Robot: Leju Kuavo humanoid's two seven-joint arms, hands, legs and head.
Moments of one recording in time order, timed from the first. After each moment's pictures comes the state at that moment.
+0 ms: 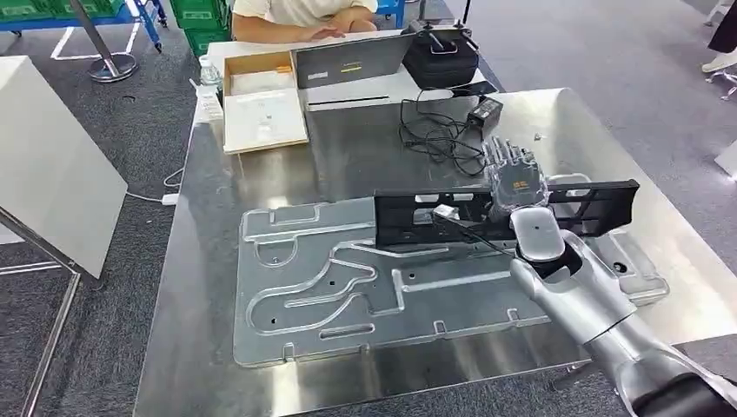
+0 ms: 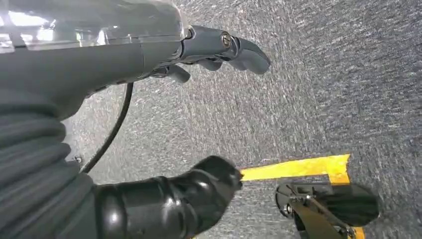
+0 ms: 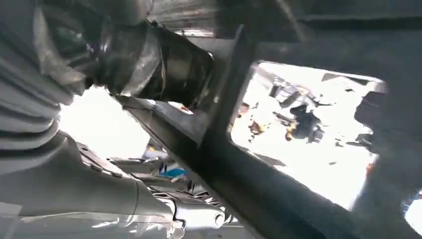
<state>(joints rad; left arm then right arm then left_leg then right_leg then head) -0.06 -0.19 0.96 -0.17 -1.30 0.15 0.01 -0.59 -0.44 0.57 -1.20 1.36 0.06 0.22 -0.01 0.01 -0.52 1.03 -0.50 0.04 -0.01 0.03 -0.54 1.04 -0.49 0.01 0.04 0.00</state>
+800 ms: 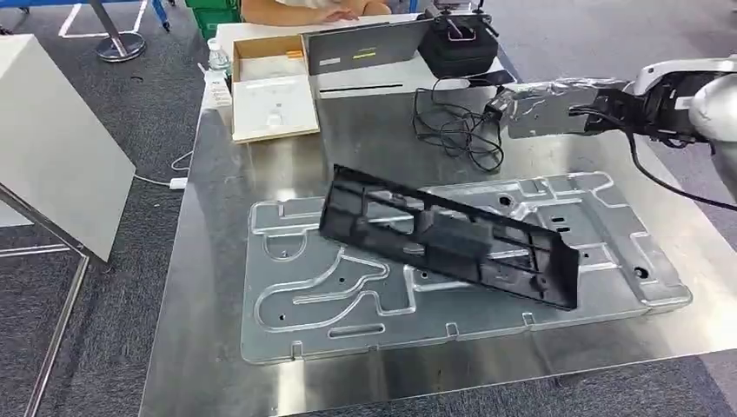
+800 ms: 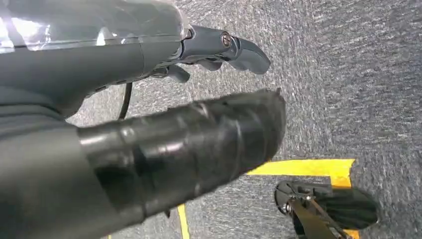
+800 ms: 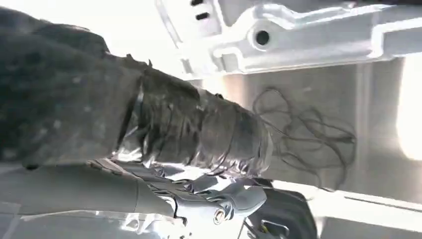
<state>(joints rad) -0.04 -0.17 1.01 -0.17 -1.26 0.12 -0.05 -1.31 -0.87 0.88 -1.29 -0.03 0.71 0.27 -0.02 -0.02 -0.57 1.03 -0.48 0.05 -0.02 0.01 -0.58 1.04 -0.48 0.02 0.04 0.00</state>
